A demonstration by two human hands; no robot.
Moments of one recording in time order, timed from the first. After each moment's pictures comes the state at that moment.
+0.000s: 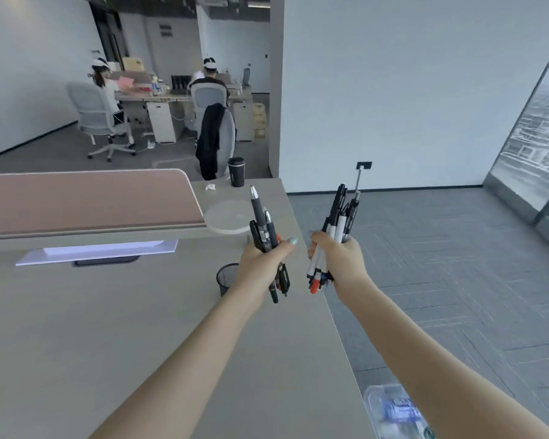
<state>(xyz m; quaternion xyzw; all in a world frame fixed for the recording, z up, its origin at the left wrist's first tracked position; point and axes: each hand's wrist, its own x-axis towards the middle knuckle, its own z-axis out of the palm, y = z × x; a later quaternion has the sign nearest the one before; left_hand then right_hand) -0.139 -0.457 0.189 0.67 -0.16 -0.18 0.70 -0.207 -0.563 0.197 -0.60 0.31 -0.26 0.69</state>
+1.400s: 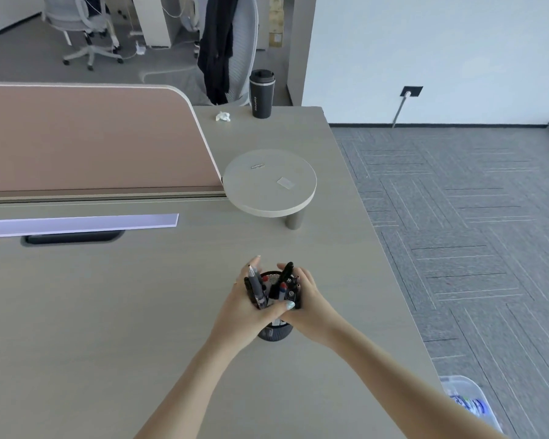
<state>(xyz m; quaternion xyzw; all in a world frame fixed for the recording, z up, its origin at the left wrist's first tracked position) 0.096 -0.444 -0.038 0.79 -0.18 -0.27 0.51 0.027 -0.571 -0.034 -0.80 0.18 0.02 0.57</state>
